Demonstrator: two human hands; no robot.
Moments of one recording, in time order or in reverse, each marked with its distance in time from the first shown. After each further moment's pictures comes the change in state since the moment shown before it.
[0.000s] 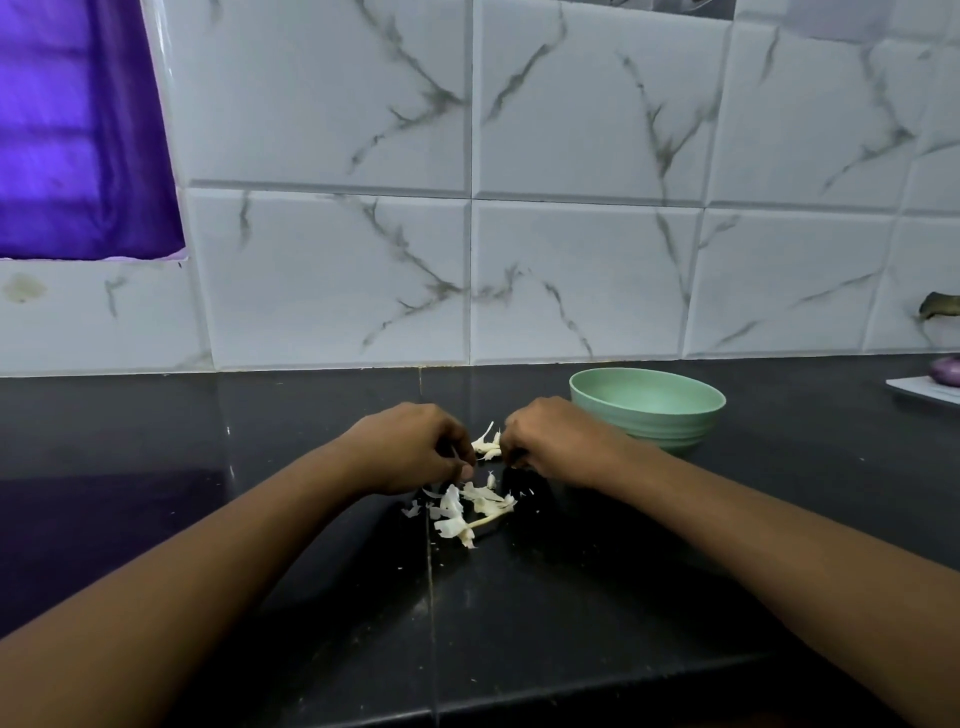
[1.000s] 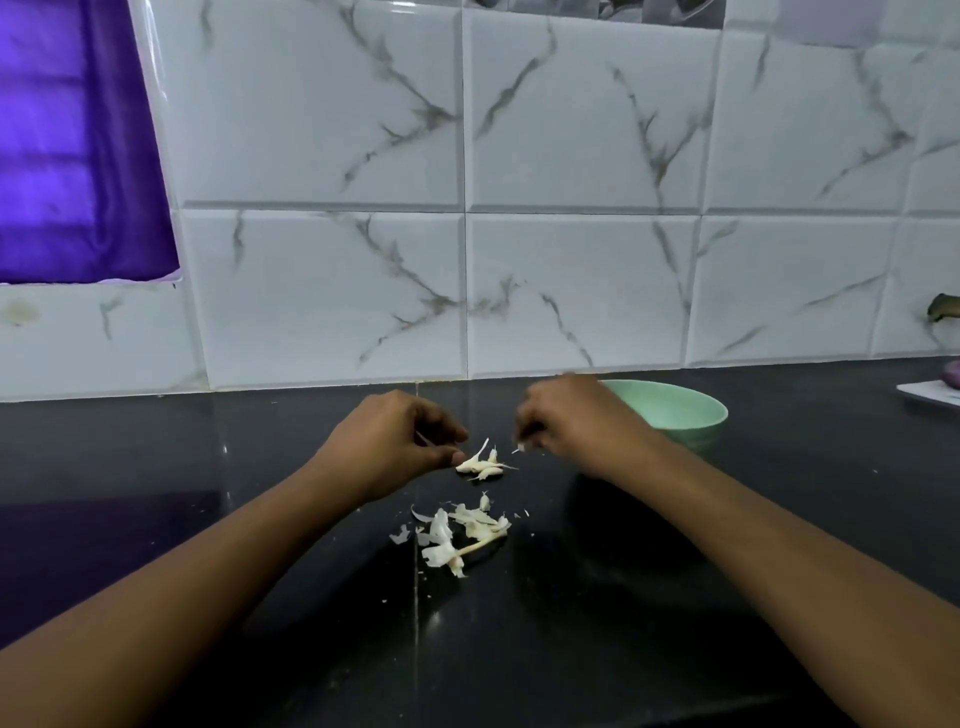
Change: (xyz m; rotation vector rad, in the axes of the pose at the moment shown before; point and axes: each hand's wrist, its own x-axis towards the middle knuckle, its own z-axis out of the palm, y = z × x) left_hand 0.000 -0.003 -0.005 -0.256 0.295 0.000; right_hand -0.011 0.016 -0.021 0.165 0.177 0.103
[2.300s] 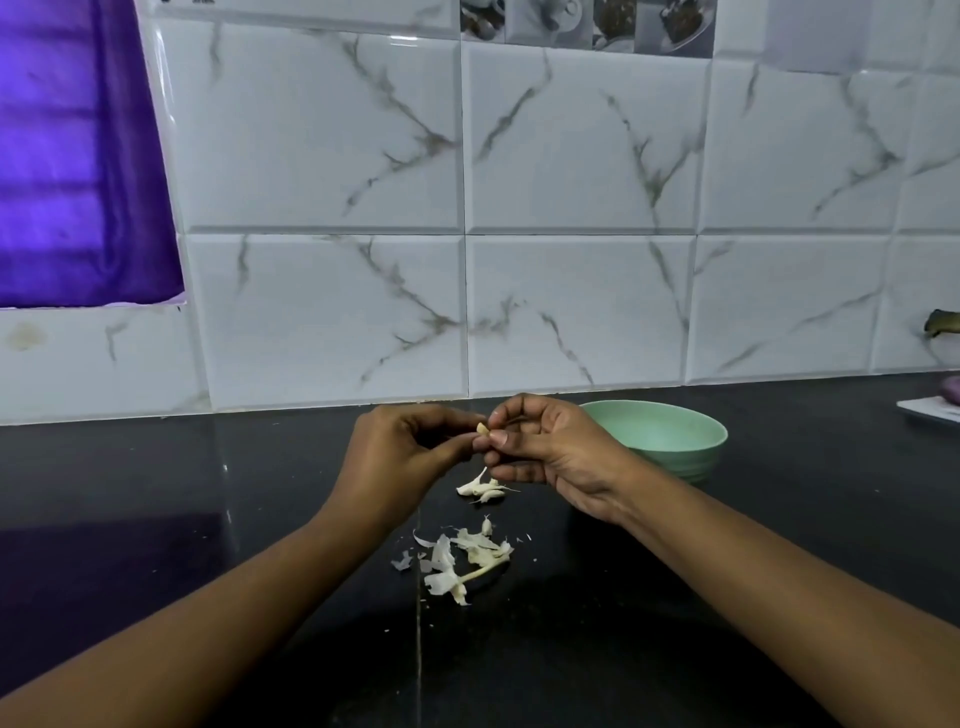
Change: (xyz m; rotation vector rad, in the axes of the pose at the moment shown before) left_hand -0.010 0.017 0.013 -0.479 0.346 0.164; right_hand -0.005 -0.018 0.006 1.714 0.071 0.304
